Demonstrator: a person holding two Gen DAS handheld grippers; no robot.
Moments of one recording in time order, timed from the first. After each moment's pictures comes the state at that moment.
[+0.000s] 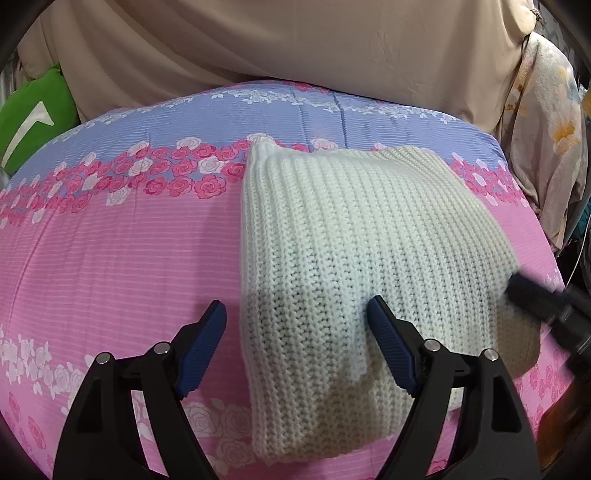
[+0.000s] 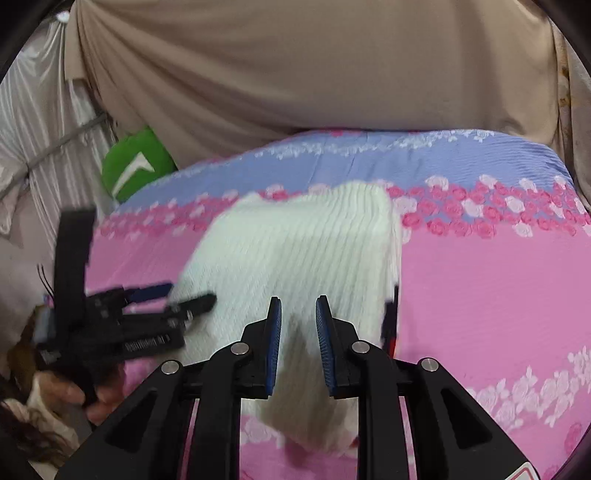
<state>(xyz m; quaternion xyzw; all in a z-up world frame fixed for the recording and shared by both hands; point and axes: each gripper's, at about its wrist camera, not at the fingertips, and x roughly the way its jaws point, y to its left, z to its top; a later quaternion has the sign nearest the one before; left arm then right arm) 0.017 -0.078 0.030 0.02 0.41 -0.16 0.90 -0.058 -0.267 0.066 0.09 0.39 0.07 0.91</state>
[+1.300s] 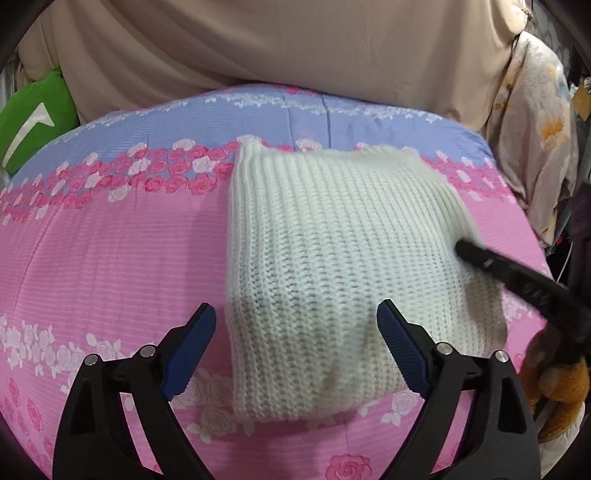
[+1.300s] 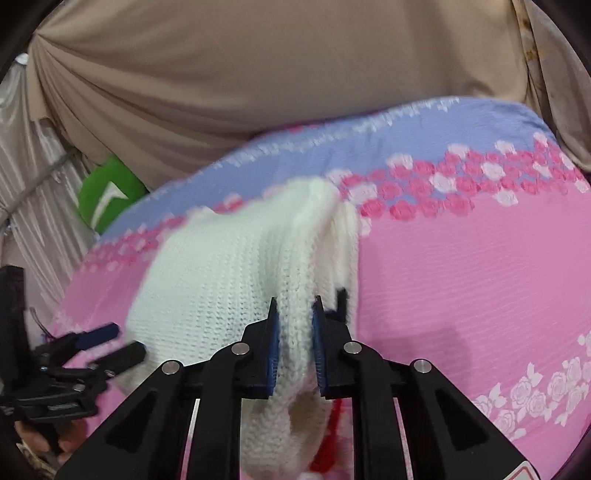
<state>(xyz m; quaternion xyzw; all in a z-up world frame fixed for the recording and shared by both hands) -0.004 -0.086 0.036 0.02 0.42 -0.17 0.89 -0.023 -0.315 0.042 0.19 0.39 0.06 0.90</state>
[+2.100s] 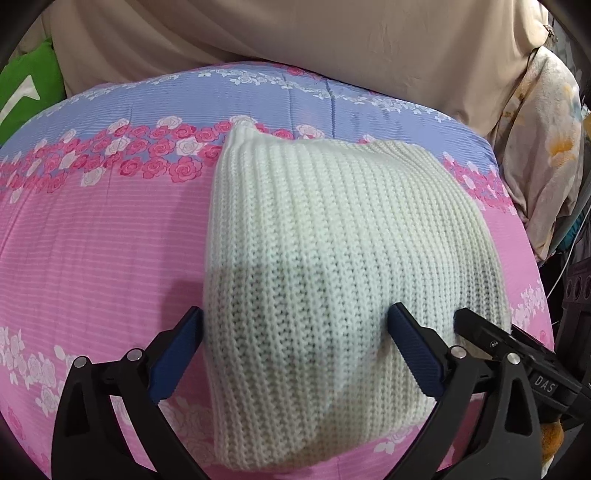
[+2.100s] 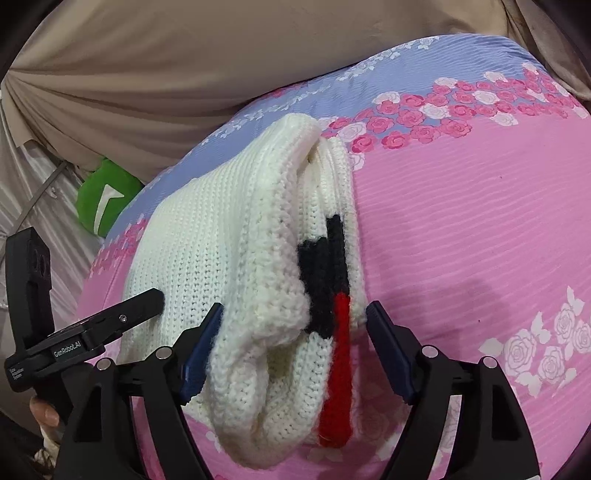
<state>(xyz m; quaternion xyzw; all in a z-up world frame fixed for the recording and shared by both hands) 0.030 -0.088 0.026 -0.02 0.45 -0.18 0.88 -0.036 -0.314 0.026 0.26 0.41 0.07 0.87</state>
